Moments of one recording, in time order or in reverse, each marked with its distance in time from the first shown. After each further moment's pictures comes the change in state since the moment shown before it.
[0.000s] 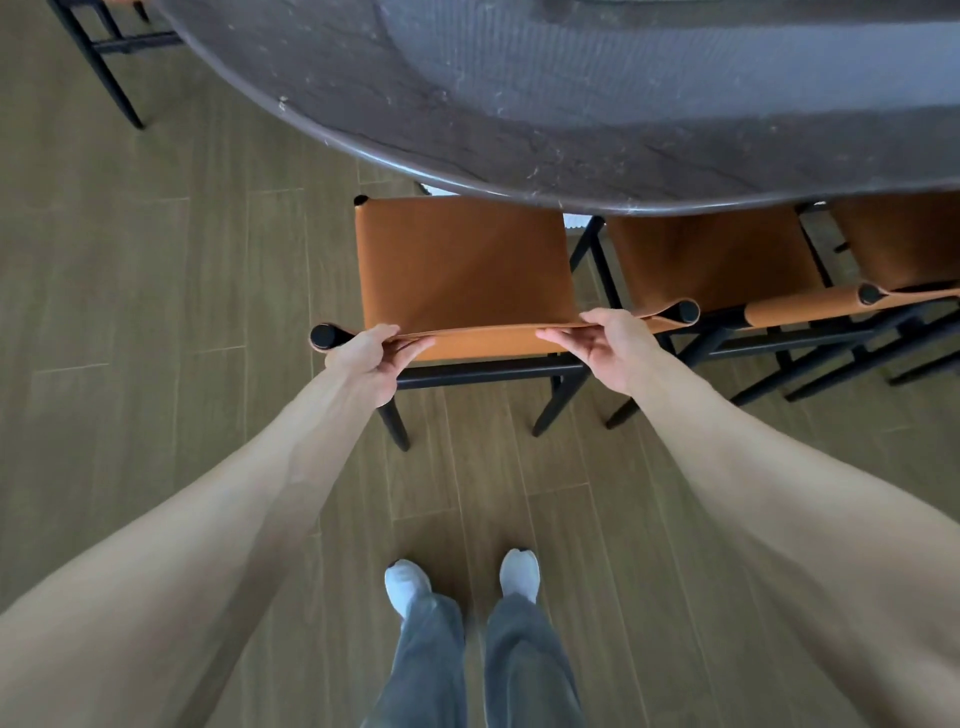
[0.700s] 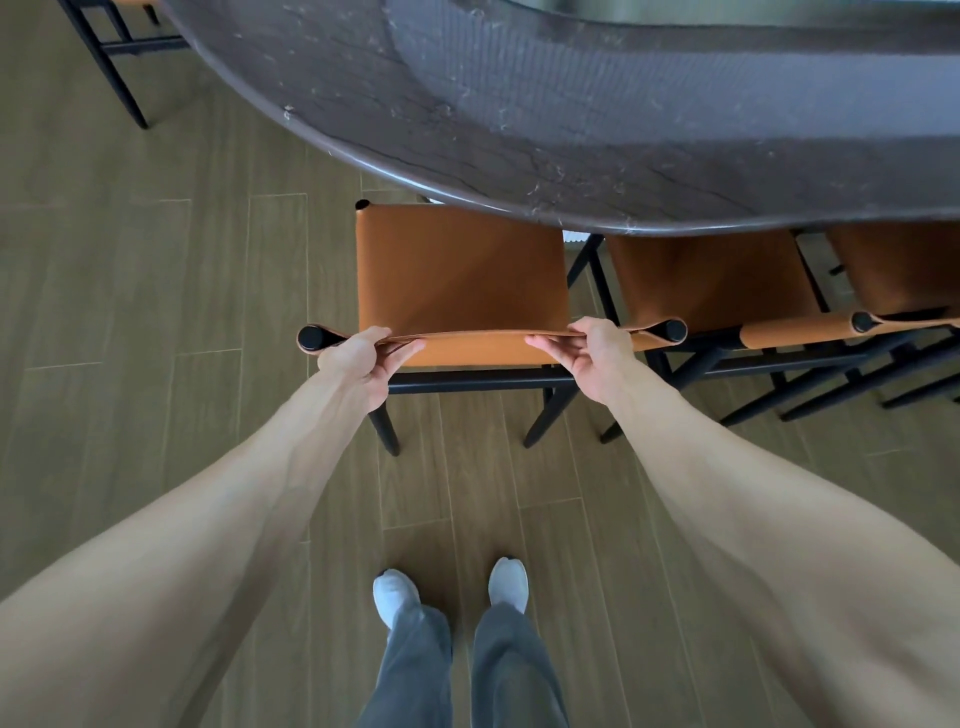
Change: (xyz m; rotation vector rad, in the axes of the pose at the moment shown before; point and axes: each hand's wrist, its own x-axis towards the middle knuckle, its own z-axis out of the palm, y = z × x) left_hand 0.003 0.005 0.005 0.031 0.041 0.053; right_hand 0.008 0.005 0.020 -0.058 0.091 -0.061
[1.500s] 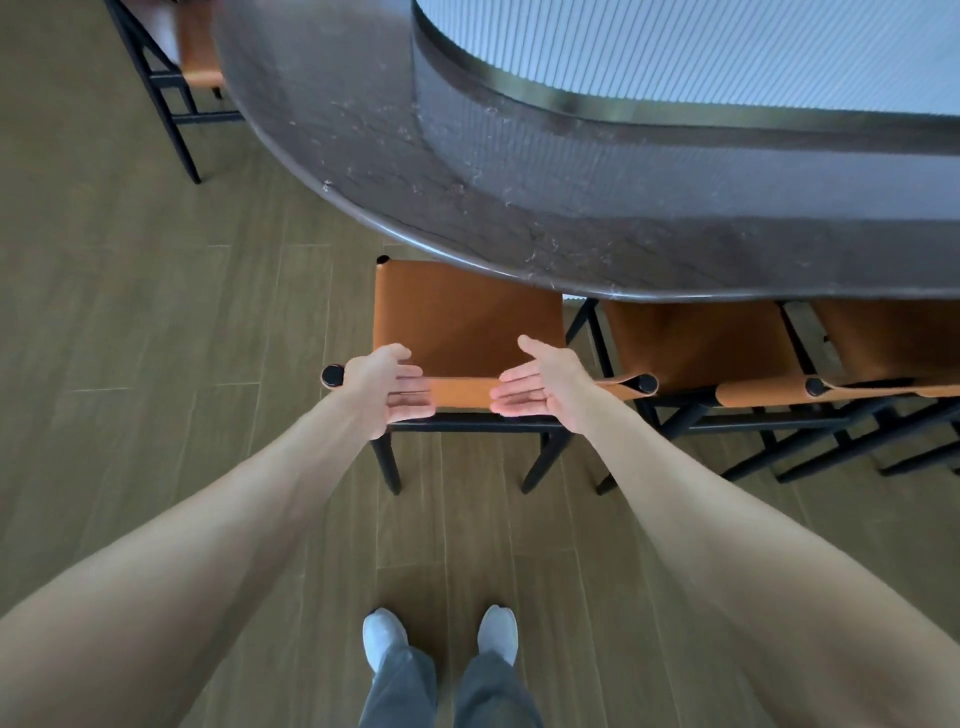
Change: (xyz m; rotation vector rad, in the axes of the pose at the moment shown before) left_hand -0.058 0.017 0.017 0.471 -0.052 0.050; right_hand -0.059 -0.023 0.035 -0.620 -0.204 0.014
